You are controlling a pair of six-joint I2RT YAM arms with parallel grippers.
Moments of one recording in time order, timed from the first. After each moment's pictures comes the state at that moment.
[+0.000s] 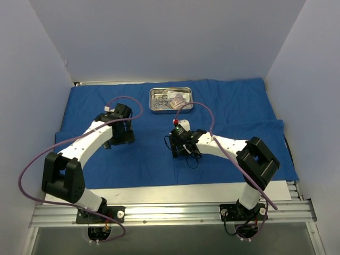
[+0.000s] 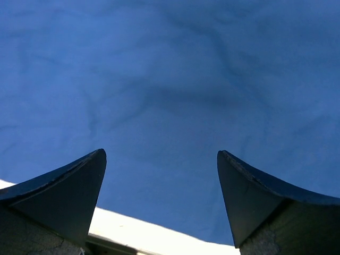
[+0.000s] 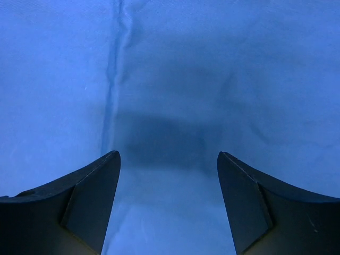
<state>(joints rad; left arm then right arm) -0.34 1.49 1.16 -0.92 -0.34 -0.62 0.81 1.70 1.04 -0.47 0.28 0.51</state>
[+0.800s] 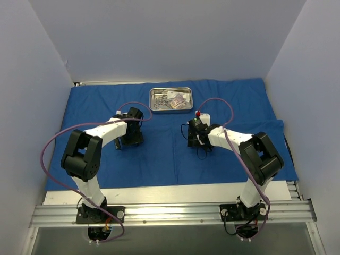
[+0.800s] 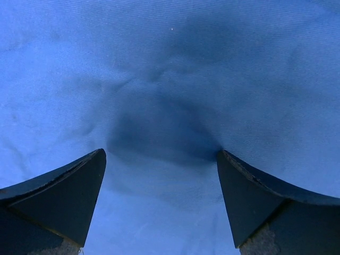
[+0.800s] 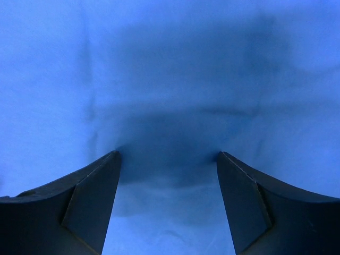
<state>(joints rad) -0.41 1.81 1.17 -0.70 -0.35 -0.69 0.56 1.73 0.98 -0.36 0.35 0.56</state>
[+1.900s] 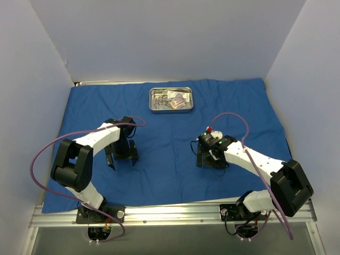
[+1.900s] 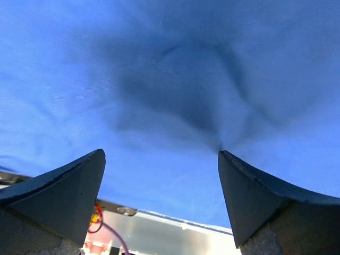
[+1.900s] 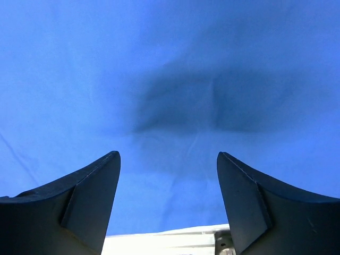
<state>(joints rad) -0.39 1.66 1.01 -1.01 -0.13 -0.71 0.67 1.34 0.76 -0.76 0.20 0.75</state>
